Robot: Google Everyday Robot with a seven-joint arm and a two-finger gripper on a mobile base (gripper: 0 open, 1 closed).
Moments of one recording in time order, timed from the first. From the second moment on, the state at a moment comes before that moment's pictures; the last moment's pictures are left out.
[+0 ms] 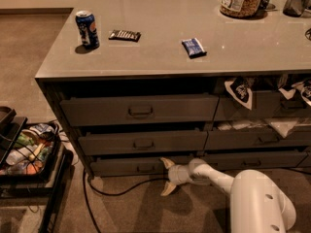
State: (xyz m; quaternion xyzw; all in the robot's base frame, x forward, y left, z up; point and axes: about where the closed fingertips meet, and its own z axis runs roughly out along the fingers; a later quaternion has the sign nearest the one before) arm 0.644 -0.044 0.186 -0.68 0.61 0.14 0.38
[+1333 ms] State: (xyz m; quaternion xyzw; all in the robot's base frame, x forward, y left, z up) arm 0.689 -0.057 0.189 -0.68 0.61 0.10 0.39
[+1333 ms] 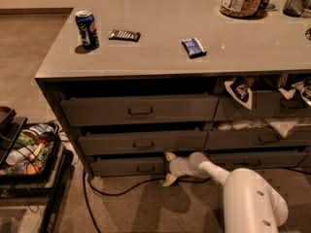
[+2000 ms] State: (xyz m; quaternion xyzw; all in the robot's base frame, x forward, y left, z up) arm 0.713 -0.057 0.165 -0.68 0.63 0.09 0.38
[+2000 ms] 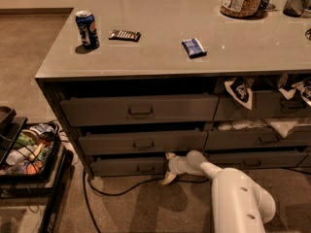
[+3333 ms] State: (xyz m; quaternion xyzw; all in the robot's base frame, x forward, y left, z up) arm 0.713 -0.056 0.165 -0.68 0.63 0.09 0.38
